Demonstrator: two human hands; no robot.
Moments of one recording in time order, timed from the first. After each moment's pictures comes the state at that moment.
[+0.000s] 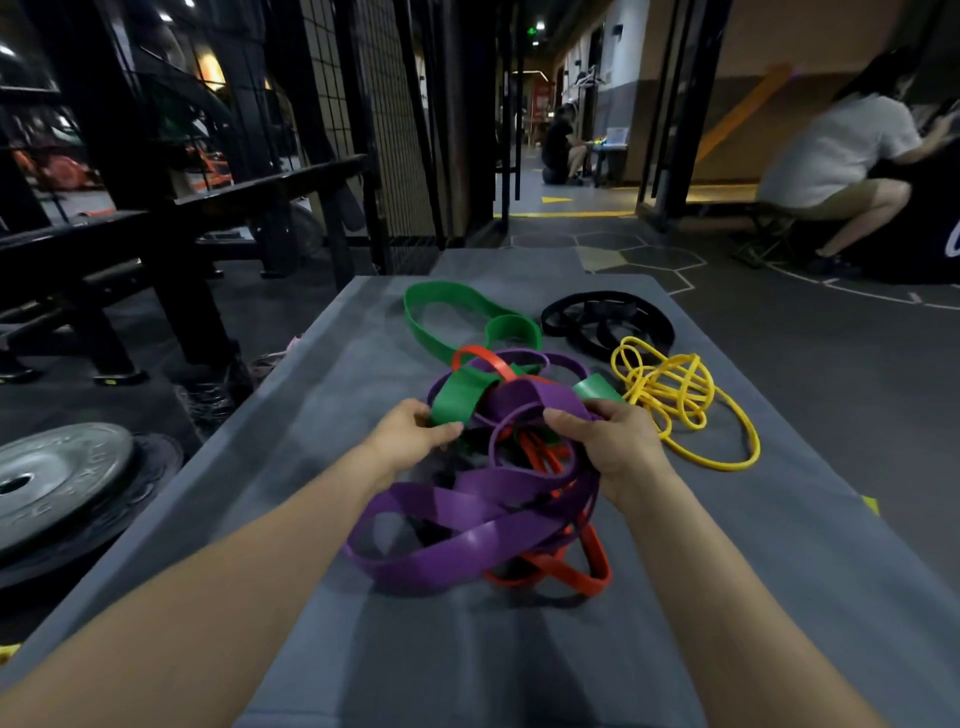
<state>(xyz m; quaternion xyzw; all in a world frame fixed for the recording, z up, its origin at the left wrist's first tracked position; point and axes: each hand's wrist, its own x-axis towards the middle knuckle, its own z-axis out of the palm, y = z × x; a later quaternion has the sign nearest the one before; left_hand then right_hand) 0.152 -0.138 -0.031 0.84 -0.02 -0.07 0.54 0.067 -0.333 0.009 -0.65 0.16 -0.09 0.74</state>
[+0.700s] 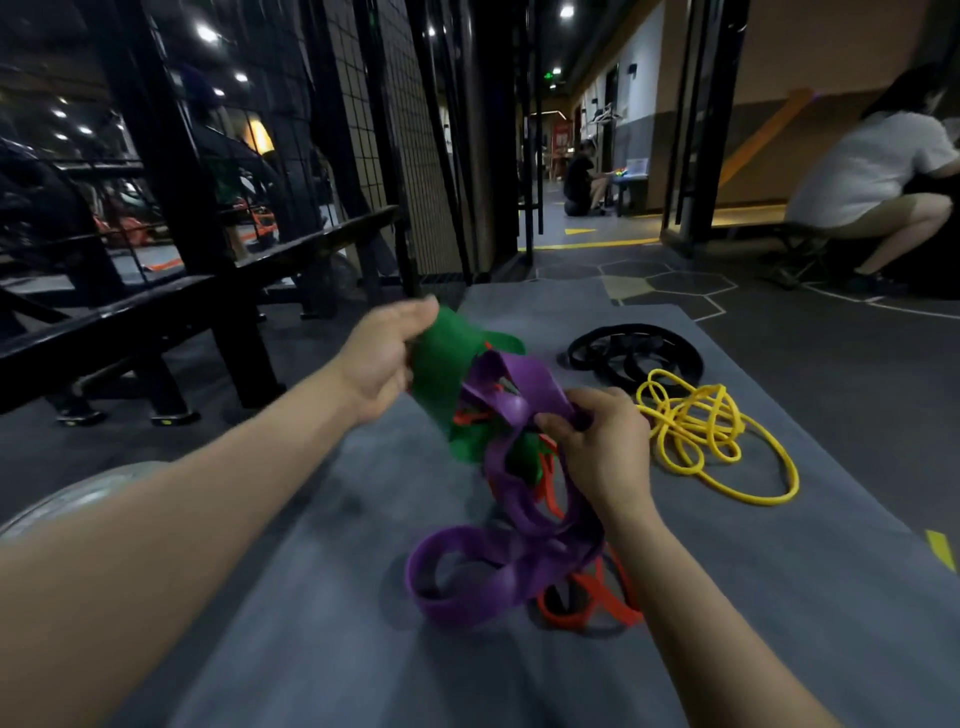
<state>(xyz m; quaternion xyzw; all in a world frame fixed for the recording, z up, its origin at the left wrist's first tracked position) 0.117 -0.126 0.120 0.68 -0.14 0.00 0.72 0.073 -0.305 0.031 -0.83 0.02 -0.32 0.45</state>
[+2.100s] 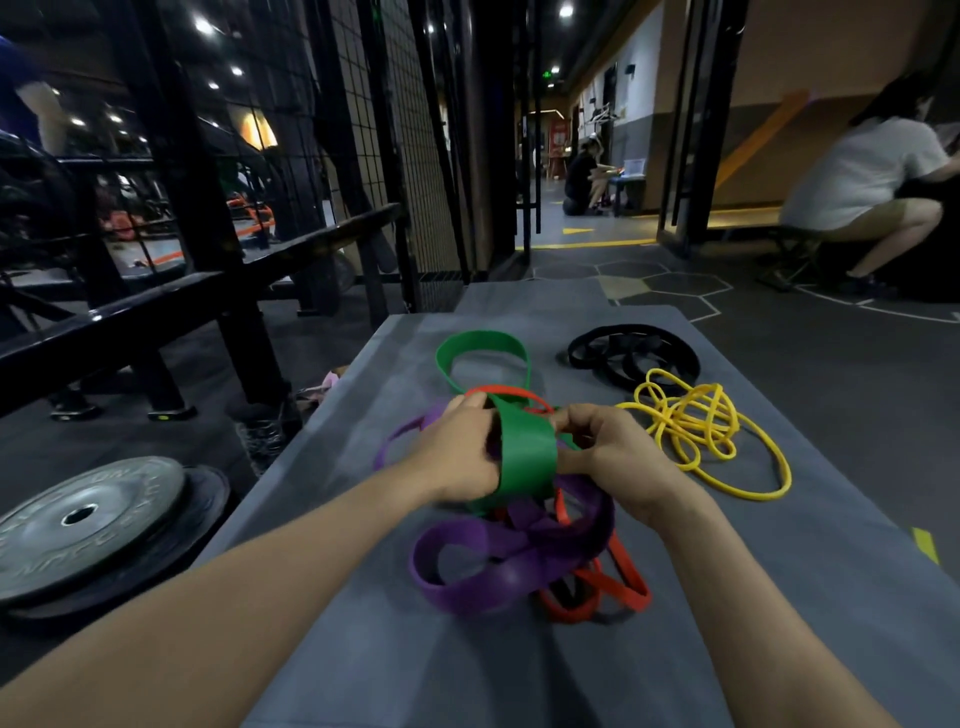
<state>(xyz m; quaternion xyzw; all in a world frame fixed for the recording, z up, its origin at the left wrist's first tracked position) 0.096 -0.145 0.046 0.94 -0.27 0.05 0.23 0.056 -0.318 0.035 -0.73 -0.11 -0.03 0.67</state>
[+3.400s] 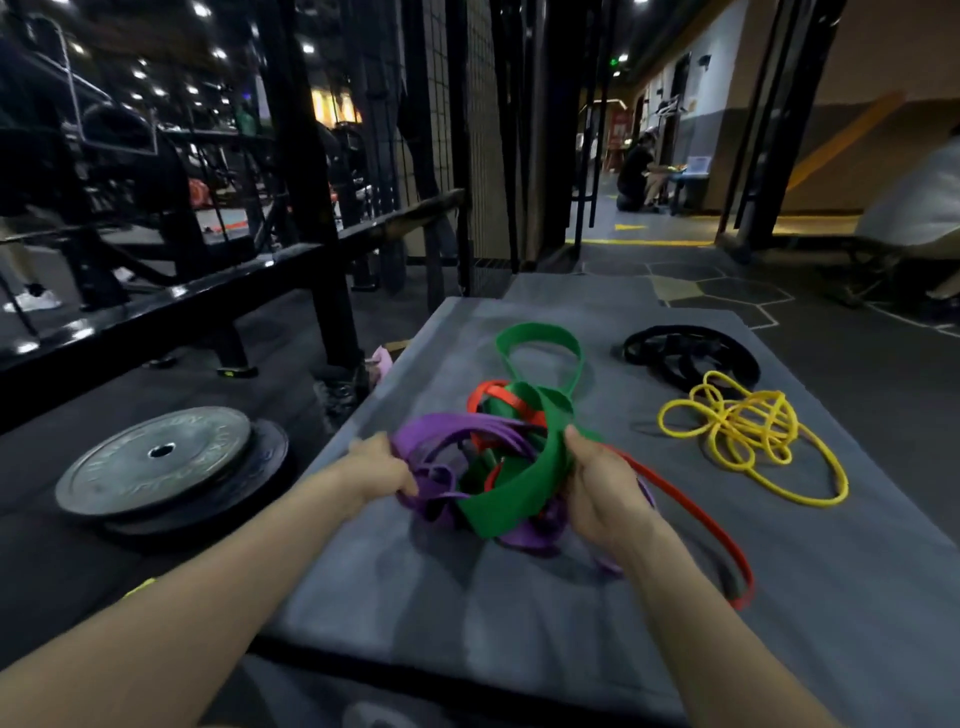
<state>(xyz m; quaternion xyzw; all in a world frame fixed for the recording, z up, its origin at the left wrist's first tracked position) 0.057 -0.015 0.028 0.91 0.12 -0.10 0.39 0.050 -0.231 0.004 -0.48 0.07 0.07 0.87</state>
